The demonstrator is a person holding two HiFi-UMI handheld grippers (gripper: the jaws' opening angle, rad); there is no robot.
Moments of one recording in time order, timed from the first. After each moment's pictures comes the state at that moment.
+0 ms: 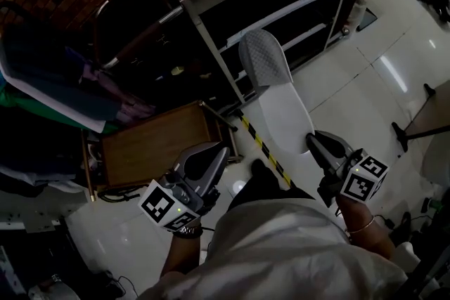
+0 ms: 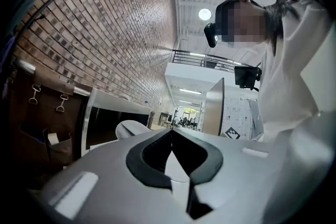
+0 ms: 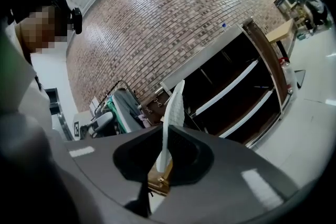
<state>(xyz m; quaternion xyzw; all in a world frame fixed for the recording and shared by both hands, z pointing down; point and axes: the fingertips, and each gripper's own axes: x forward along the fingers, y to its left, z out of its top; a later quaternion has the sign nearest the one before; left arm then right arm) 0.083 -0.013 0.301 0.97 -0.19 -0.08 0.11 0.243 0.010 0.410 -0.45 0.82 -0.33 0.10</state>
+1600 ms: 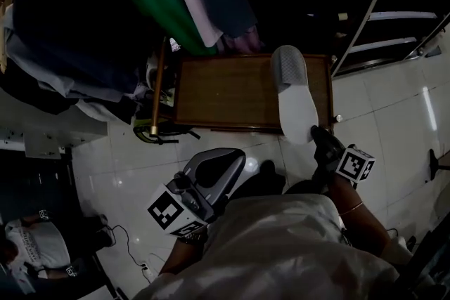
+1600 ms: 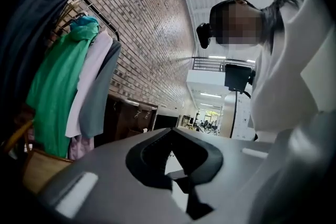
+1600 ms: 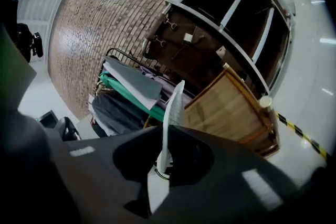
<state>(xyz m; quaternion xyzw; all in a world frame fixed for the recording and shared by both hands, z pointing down) -0.321 0.079 0.322 0.94 -0.31 -0.07 0.12 -0.167 0.017 0.567 -0.37 0.77 -0.50 0.10</state>
